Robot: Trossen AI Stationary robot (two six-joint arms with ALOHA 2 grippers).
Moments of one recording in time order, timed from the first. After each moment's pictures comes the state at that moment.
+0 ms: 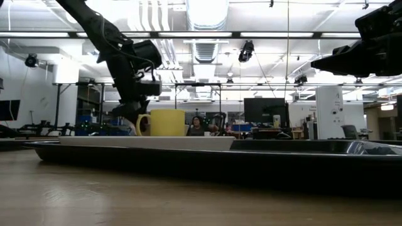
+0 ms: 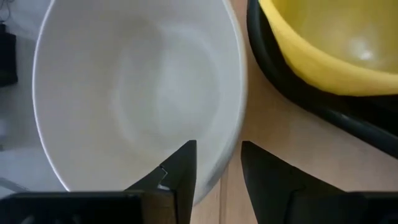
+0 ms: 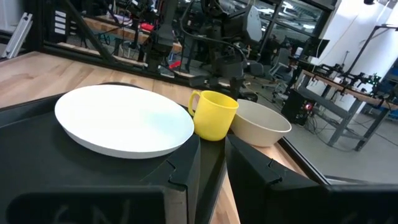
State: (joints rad) left arm 0.52 1.51 0.85 -0.34 -0.24 0.61; right arm 0.08 0.10 0.01 0.04 0.24 -0.24
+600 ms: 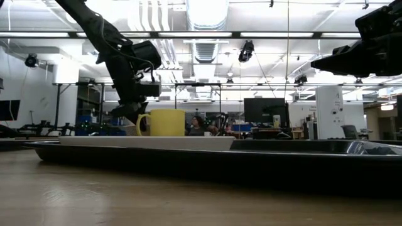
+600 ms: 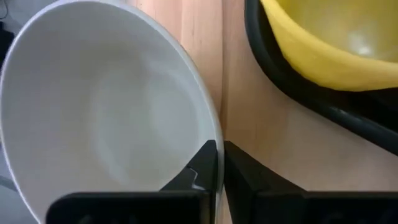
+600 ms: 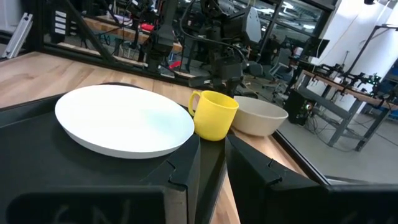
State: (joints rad) left arm 0.52 1.51 0.84 -0.34 -0.24 0.61; right arm 0.08 0.10 0.01 0.04 0.24 -0.24
